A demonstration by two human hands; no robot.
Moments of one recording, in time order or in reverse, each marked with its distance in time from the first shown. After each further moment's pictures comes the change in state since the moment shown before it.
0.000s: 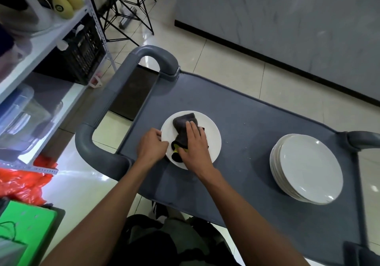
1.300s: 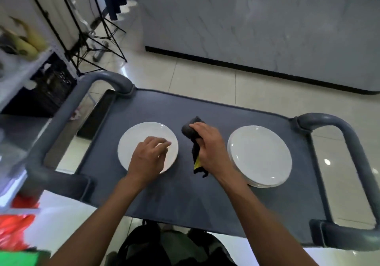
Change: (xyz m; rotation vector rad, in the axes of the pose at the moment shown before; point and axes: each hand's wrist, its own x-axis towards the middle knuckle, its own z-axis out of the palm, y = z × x) left_hand -0.077 0.079 0.054 0.295 0.195 1.036; right_hand -0.077 0.084 -0.161 0.057 0.417 -0.172
